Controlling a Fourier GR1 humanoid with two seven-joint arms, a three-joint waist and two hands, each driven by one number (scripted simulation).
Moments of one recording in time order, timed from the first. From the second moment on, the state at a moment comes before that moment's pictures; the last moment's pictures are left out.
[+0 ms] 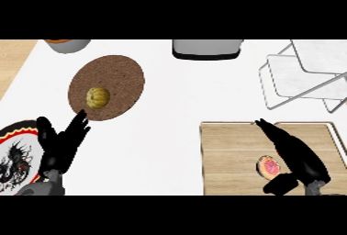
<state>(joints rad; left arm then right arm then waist) -0.05 0.20 0.05 -1.34 0.15 0.01 0.28 0.03 -0.34 0.15 -1.65 0.75 0.34 0.22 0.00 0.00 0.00</state>
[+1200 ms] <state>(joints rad) -0.05 0.17 0.06 -1.35 0.12 0.02 0.29 0.02 -0.31 0.12 -1.66 0.73 0.37 0.04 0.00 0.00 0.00</state>
